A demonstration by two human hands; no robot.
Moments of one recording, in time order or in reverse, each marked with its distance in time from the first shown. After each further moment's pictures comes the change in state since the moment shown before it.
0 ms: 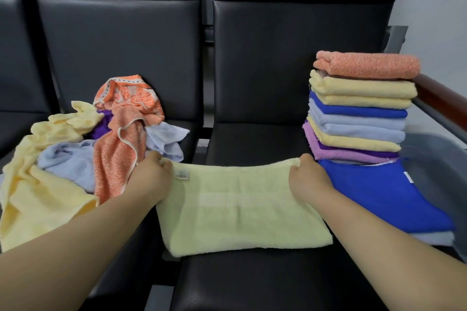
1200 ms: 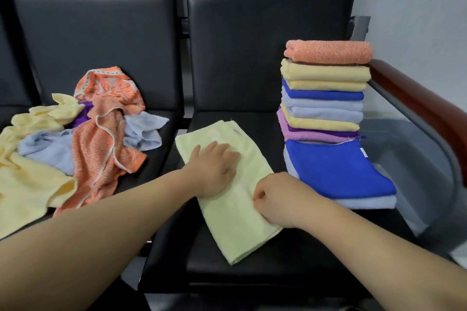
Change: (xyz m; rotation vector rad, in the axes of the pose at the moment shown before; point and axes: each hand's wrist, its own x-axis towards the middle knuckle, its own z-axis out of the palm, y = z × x) left_hand -0.068 0.106 0.070 0.478 -0.456 0.720; right_hand -0.097 0.026 -0.038 -0.386 -0.365 -0.372
